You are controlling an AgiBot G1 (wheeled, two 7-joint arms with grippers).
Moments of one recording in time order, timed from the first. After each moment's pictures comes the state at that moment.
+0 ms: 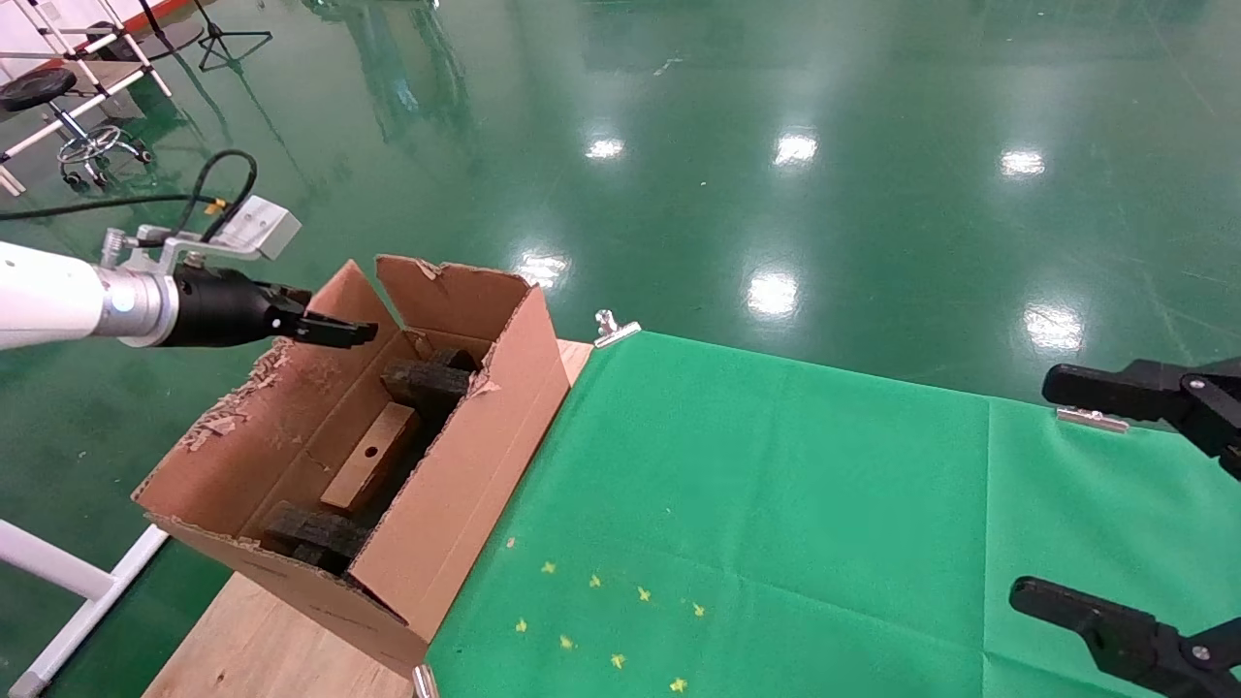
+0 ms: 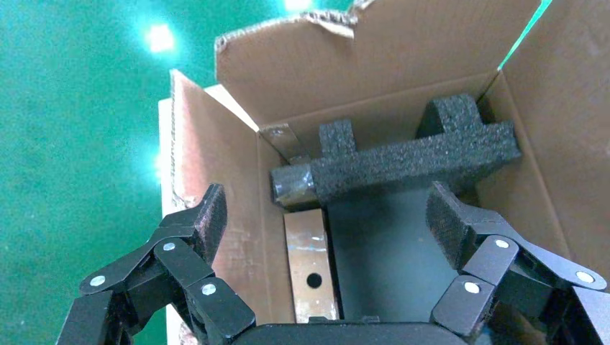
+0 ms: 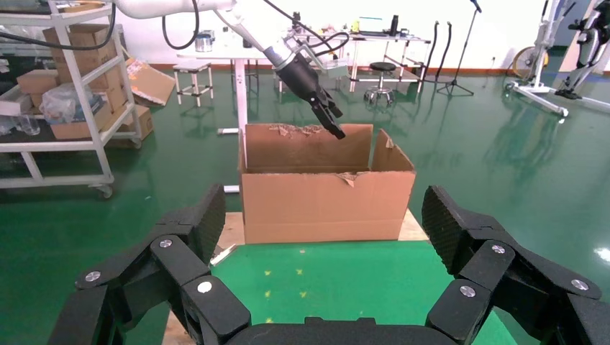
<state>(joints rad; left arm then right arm) -1.78 0.72 0.73 -0.20 1.66 1.02 -0.36 1.08 -0.58 -0.35 1.24 -0.67 -1.45 0.14</state>
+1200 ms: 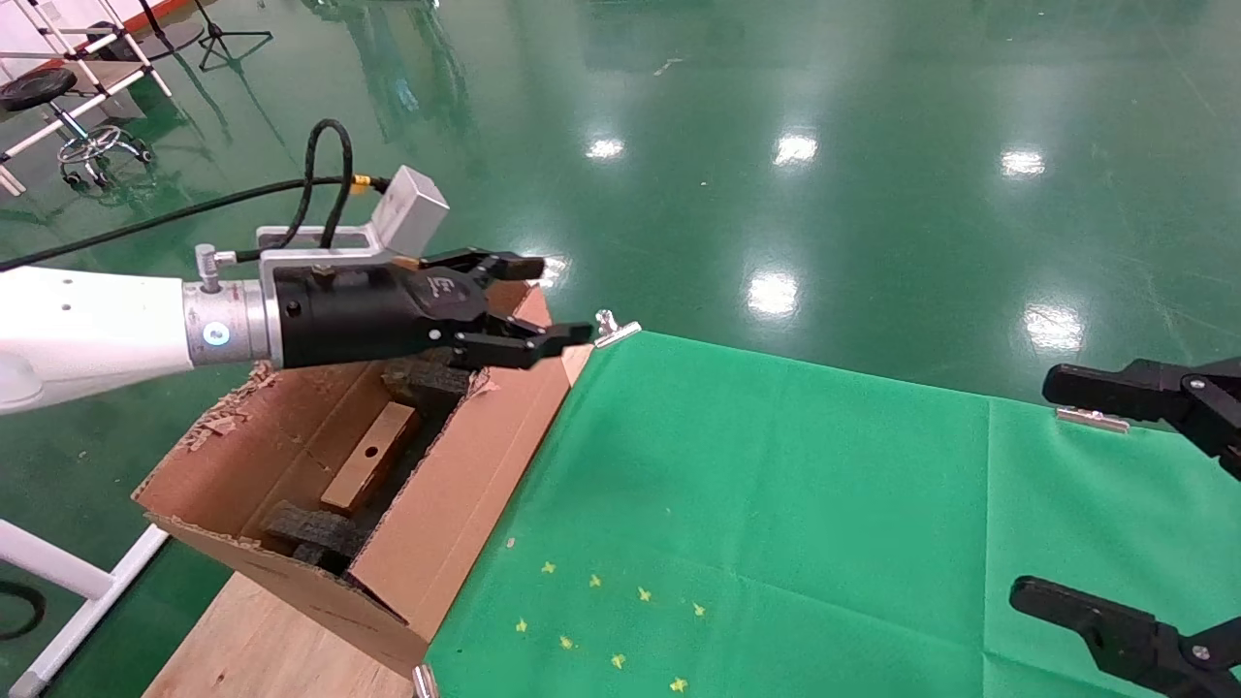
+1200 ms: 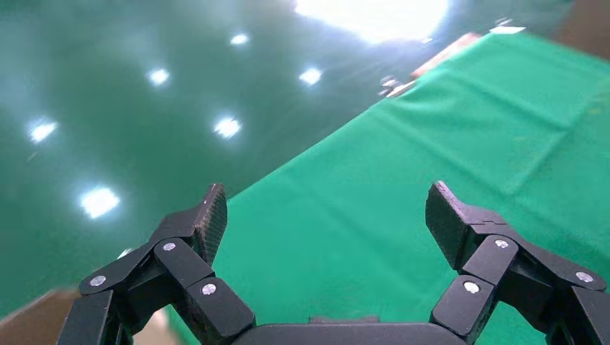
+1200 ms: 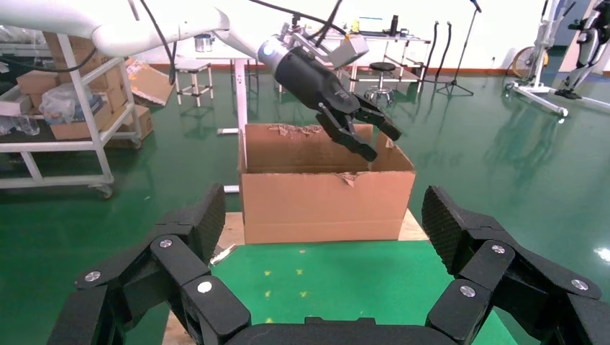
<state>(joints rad) -1.38 0.66 0.48 -0.80 1.14 1.28 -0.26 1.08 -0.58 -0.35 1.24 -0.67 -1.45 0.14</state>
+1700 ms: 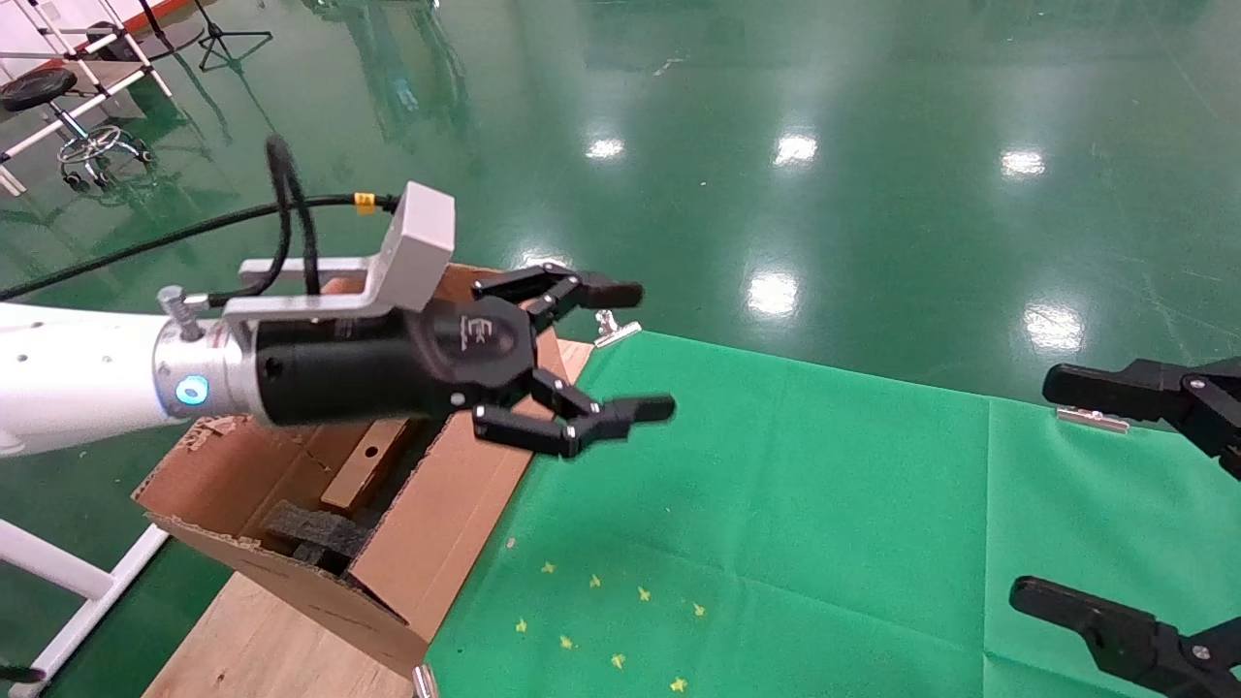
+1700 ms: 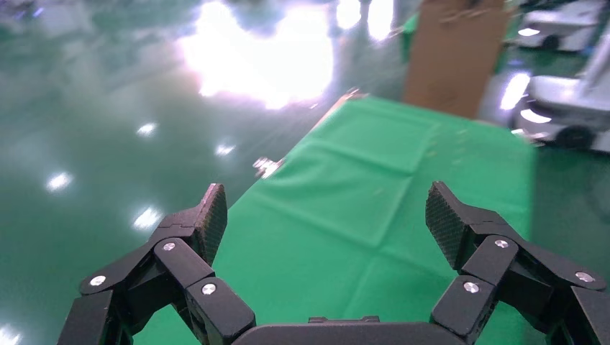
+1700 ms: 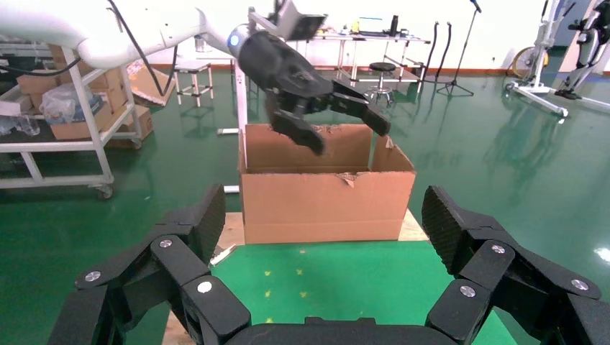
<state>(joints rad) -1.20 0.63 0.36 -1.08 0.90 1.41 -0.22 1.08 -0.58 -0.35 1.24 -0.67 -1.45 0.14</state>
